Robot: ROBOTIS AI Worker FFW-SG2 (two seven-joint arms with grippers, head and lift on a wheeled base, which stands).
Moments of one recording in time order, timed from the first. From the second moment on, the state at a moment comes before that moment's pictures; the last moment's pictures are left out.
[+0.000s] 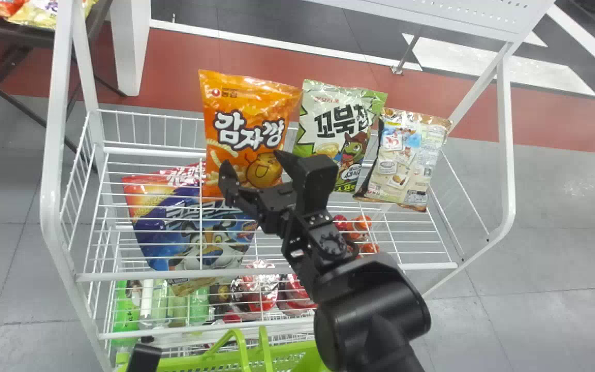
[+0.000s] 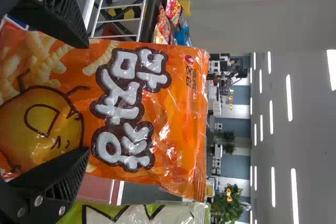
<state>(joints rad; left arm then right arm) 0.46 0.00 -0.25 -2.10 0.32 1.50 -0.96 0.09 -0.14 0.21 -1.68 -0.08 0.16 0.08</state>
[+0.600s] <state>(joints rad) 0.46 0.00 -0.27 -2.09 0.32 1.49 -0.96 0.13 -0.15 0.19 -1.79 -0.07 0.23 0.17</state>
